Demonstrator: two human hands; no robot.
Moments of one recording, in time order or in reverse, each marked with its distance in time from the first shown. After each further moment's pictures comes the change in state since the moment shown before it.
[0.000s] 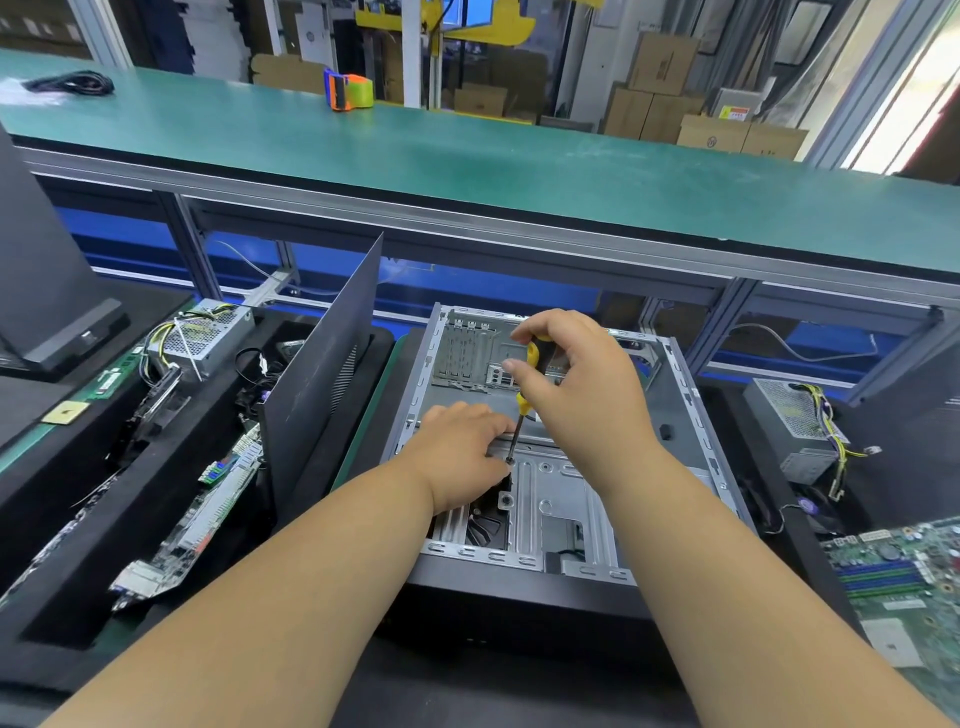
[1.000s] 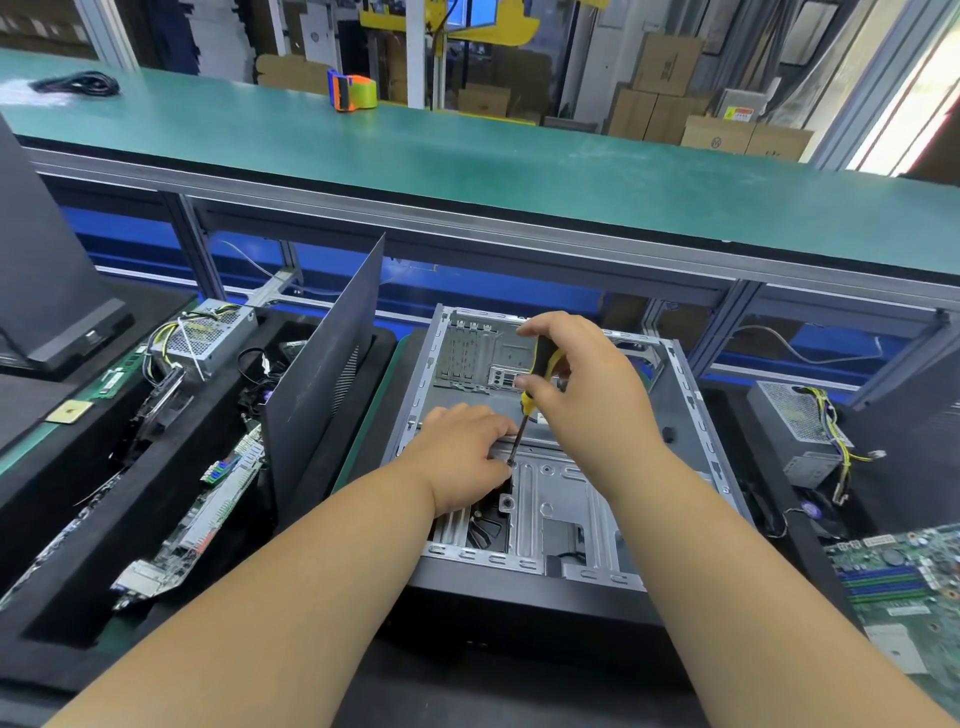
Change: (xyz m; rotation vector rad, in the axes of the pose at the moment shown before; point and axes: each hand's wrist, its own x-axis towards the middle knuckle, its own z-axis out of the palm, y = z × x) left_hand 0.002 -0.002 0.003 0.013 0.033 0.004; right_hand 0.000 0.007 -0.002 -0.057 -0.084 0.054
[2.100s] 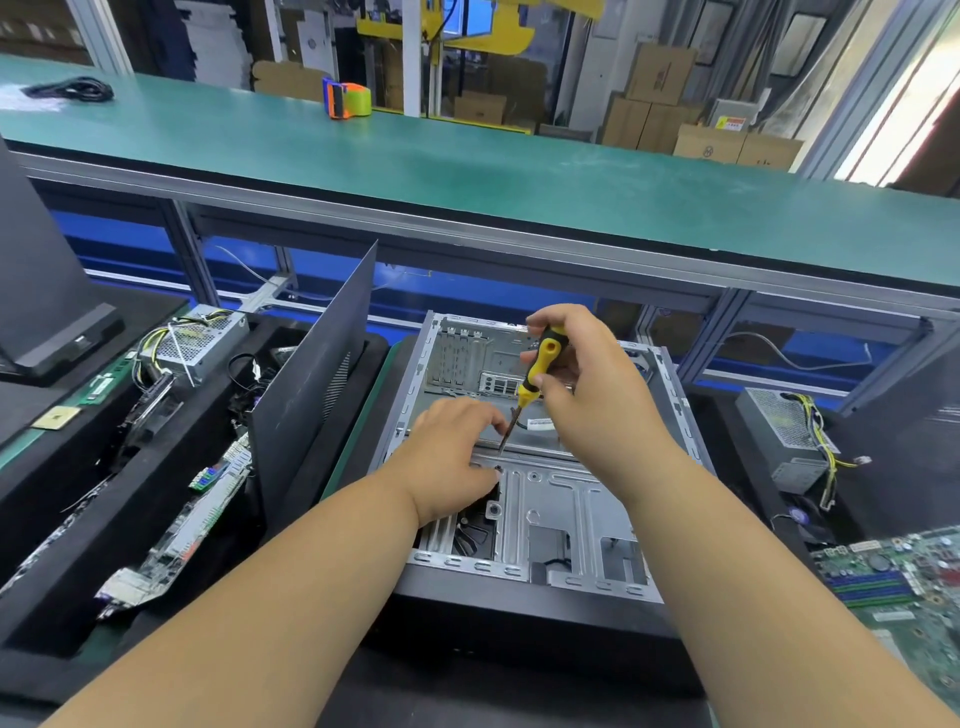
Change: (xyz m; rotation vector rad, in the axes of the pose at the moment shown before) left_hand -0.012 0.004 -0.007 -0.203 0.101 -0.042; right_hand -0.001 0.002 -0.018 0.285 -0.062 0.028
